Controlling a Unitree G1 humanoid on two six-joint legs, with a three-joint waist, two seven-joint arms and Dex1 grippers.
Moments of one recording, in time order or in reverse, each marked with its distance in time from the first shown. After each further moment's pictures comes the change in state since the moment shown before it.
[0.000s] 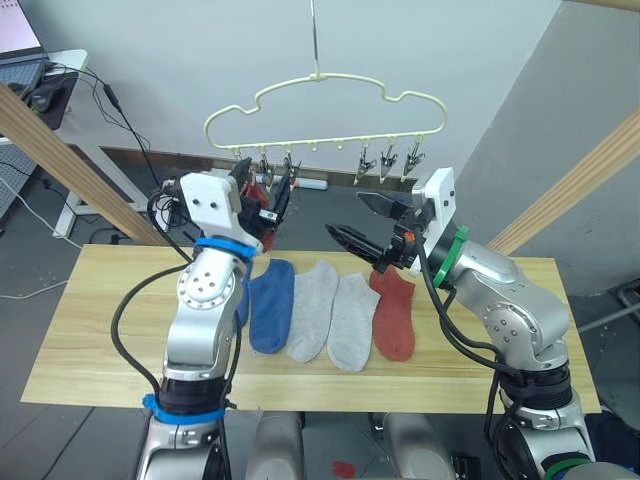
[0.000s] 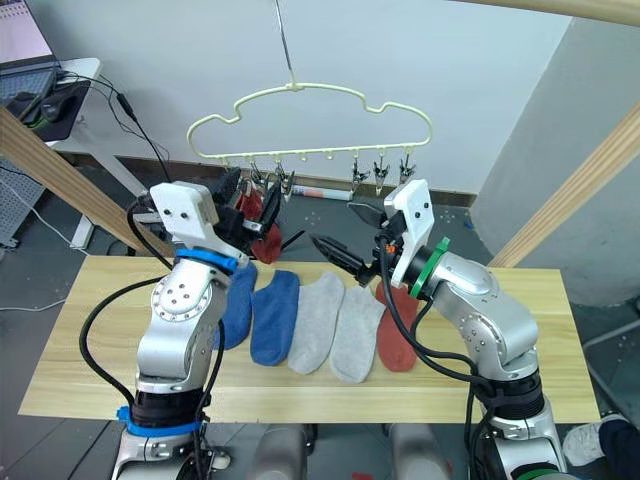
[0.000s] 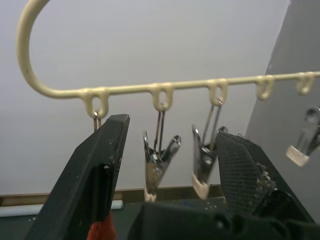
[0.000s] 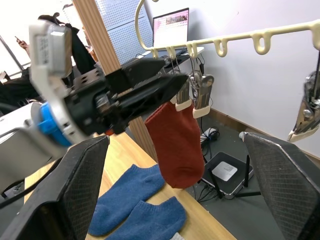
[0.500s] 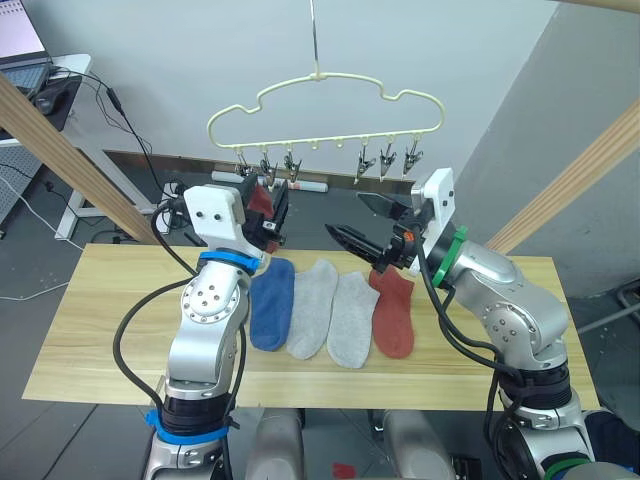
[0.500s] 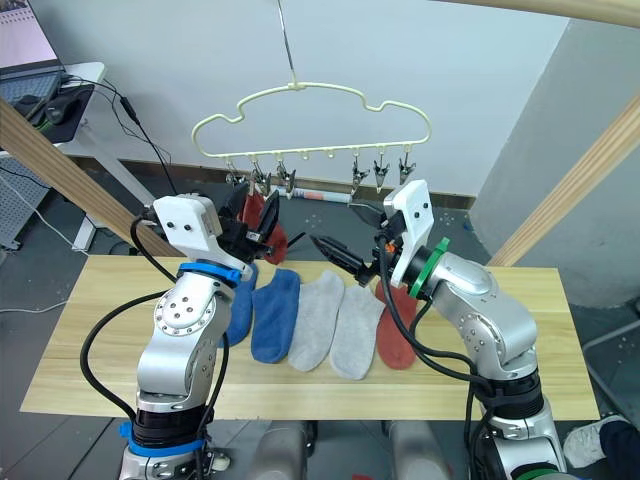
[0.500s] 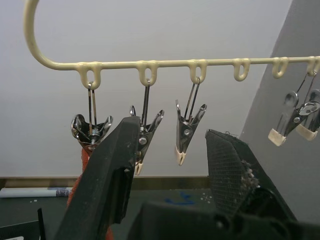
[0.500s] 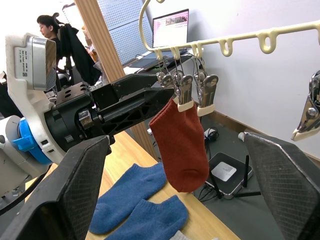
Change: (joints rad) left arm 0.028 -0.027 -0.010 -0.063 0.014 0.070 0.037; right arm -0.002 0.001 0.003 0.006 0.000 -0.001 -0.007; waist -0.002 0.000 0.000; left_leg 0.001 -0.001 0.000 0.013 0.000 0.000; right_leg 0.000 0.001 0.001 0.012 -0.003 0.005
